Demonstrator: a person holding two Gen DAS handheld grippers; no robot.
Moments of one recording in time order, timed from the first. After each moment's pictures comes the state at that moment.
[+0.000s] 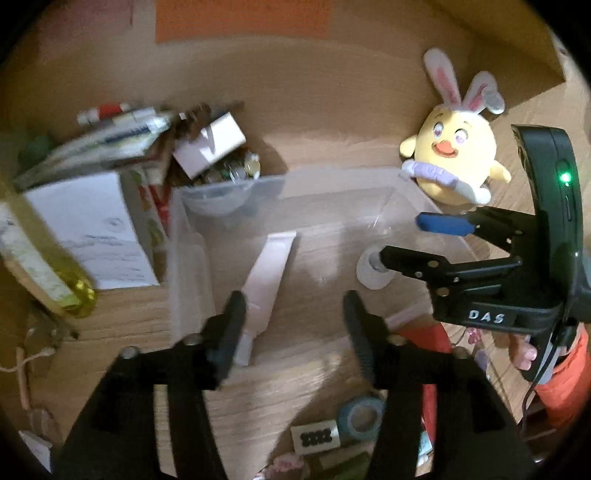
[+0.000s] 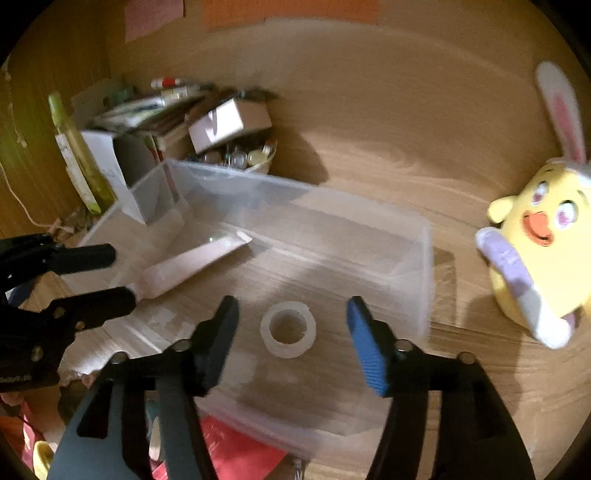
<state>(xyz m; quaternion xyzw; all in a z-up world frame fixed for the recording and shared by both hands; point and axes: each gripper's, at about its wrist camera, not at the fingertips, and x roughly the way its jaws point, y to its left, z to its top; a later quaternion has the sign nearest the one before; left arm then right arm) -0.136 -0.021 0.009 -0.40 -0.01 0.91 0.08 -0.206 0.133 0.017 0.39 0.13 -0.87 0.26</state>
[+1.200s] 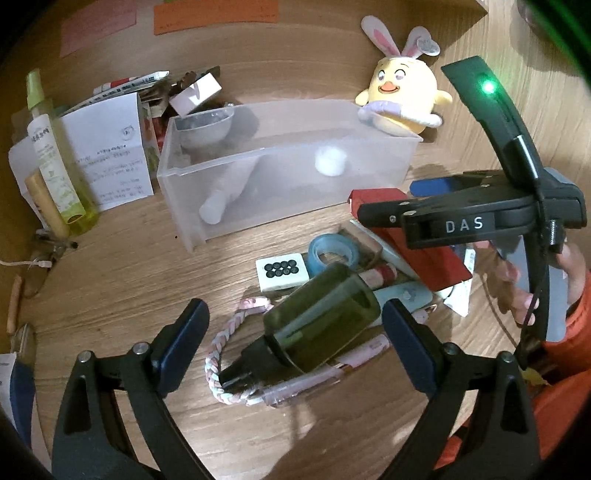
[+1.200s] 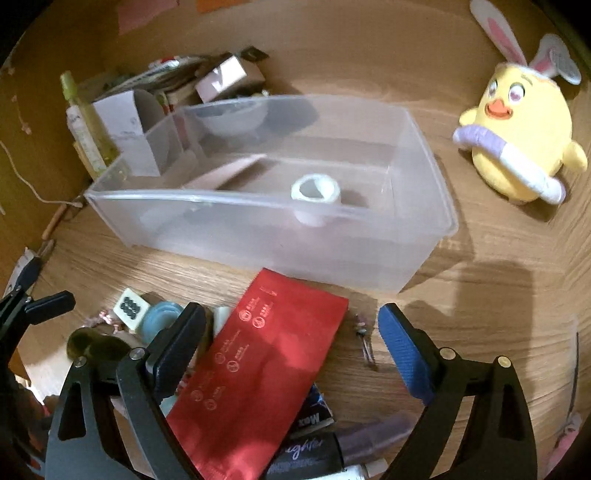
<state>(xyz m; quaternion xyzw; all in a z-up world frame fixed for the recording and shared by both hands) -0.016 -0.005 -0.049 -0.40 0.03 0.91 0.11 -0.131 0.146 -0.037 0.45 0.06 -0.86 0.22</state>
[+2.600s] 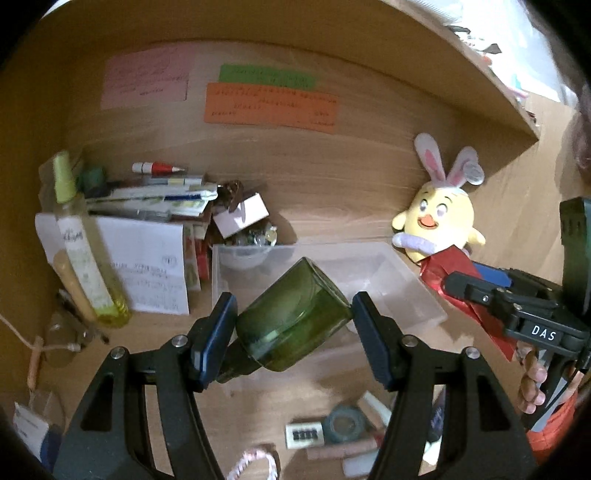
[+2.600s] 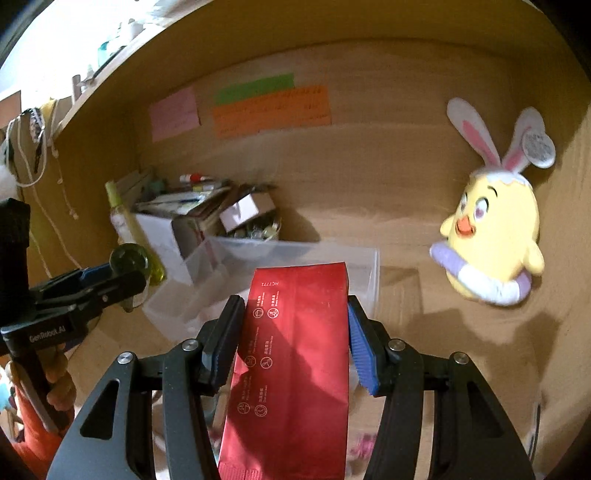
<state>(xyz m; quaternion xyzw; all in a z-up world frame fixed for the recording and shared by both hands) -0.089 -0.032 0.052 -0.29 -0.06 0.96 0.05 -0.137 0.182 0.073 0.29 0.02 -0.92 0.27</state>
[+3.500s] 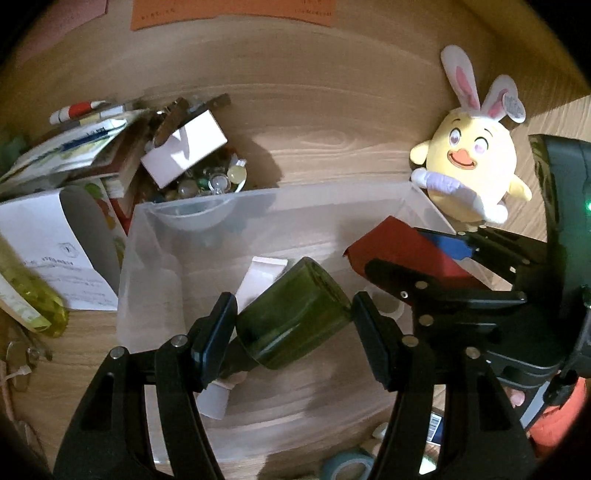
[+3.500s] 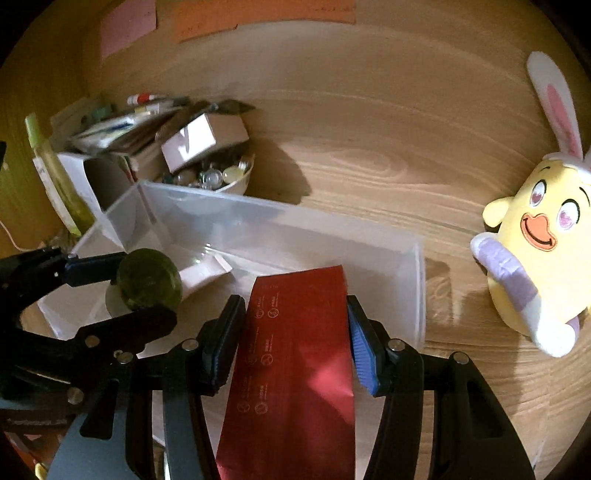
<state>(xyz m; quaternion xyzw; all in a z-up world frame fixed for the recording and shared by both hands) -0.191 -0.005 -0.013 -0.42 -0.03 0.90 0.08 -0.237 0.125 -0.001 0.40 0.11 -0.87 0.25</state>
